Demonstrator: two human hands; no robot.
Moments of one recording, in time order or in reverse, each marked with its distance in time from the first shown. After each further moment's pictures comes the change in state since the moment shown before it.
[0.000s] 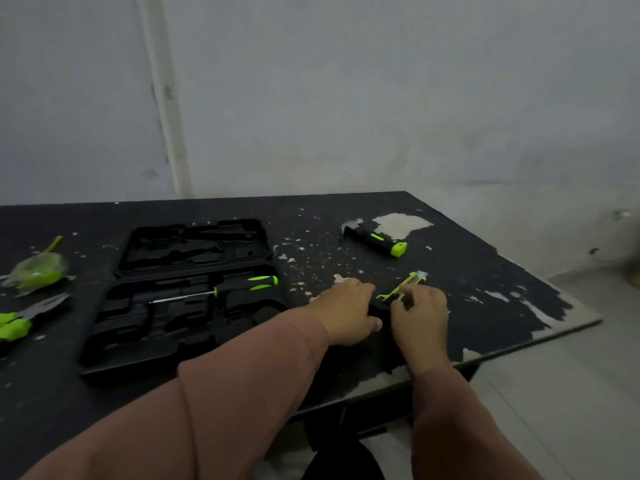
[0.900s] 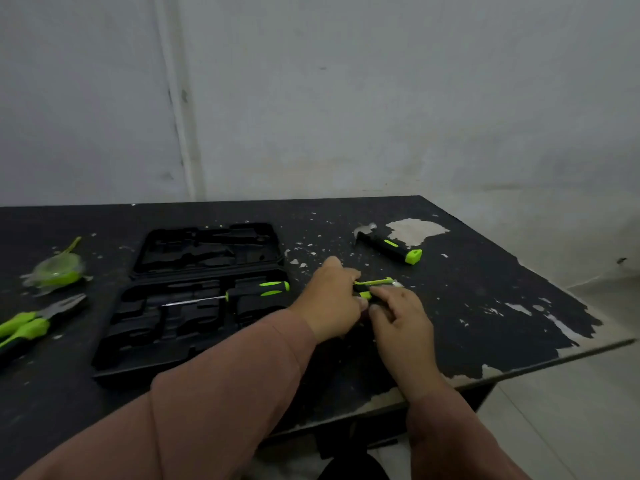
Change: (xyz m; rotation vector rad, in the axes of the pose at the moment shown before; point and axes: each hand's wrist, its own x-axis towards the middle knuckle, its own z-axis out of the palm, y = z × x) left_hand -0.007 -0.020 -0.017 -0.220 0.354 -0.074; right_hand -0.021 -0.026 0.012 0.162 -0.138 -0.298
